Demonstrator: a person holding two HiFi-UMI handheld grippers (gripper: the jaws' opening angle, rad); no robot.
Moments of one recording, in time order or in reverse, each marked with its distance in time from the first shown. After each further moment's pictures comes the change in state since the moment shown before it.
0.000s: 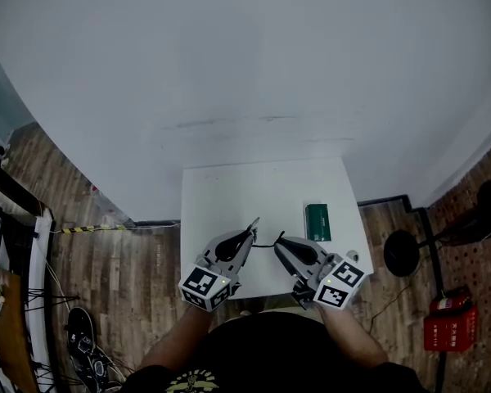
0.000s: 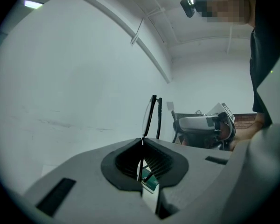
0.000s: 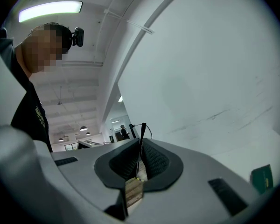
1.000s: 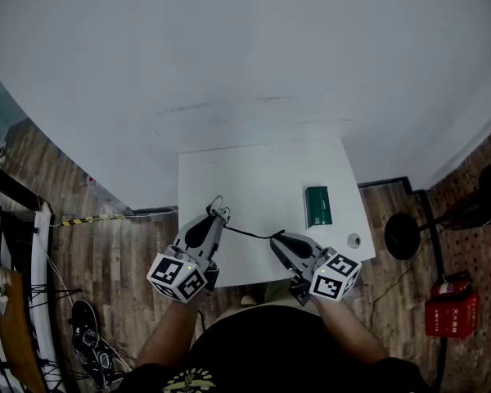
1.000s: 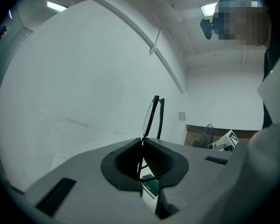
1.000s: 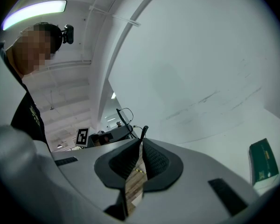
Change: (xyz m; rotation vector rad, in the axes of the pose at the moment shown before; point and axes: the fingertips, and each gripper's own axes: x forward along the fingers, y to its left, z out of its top) left arm -0.042 0.049 0.021 -0.151 -0.081 0.119; right arm -0.004 -0.011 -0.047 0.125 0.078 -0.060
